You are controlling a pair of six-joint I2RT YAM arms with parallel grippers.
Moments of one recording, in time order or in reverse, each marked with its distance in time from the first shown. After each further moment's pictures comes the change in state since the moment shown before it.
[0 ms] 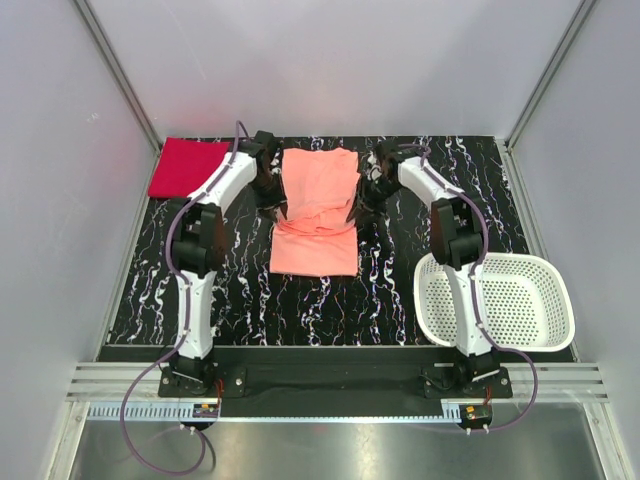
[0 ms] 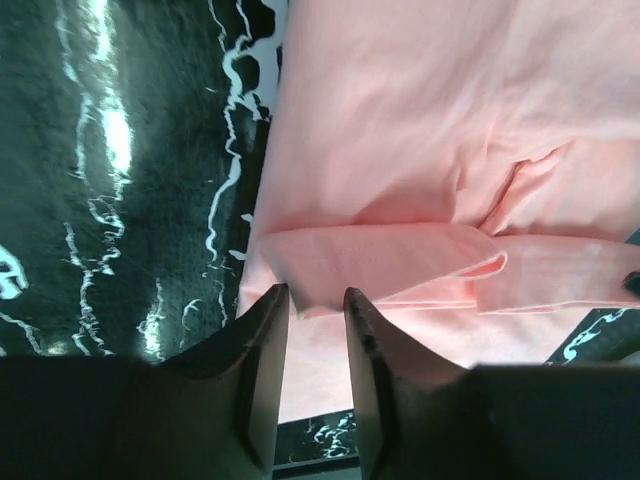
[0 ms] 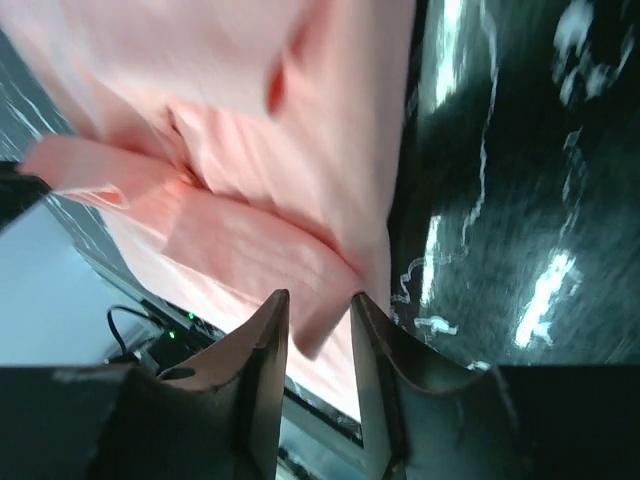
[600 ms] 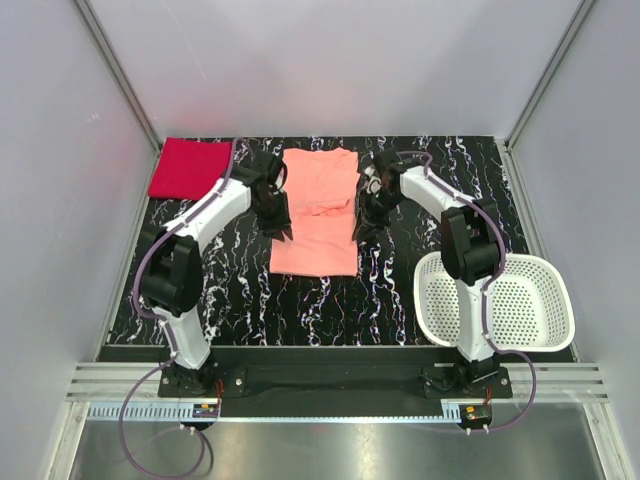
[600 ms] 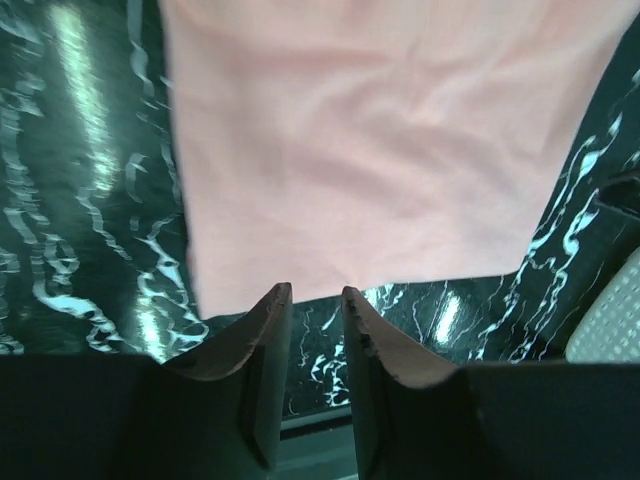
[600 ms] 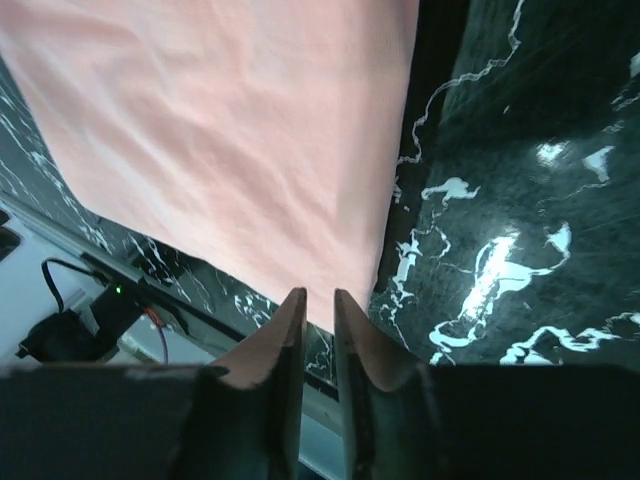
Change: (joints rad) left arm -0.094 -0.405 -0.412 0.144 -0.005 -0.027; right arm 0.034 -0.209 -0.201 -0.020 0.061 -0.068
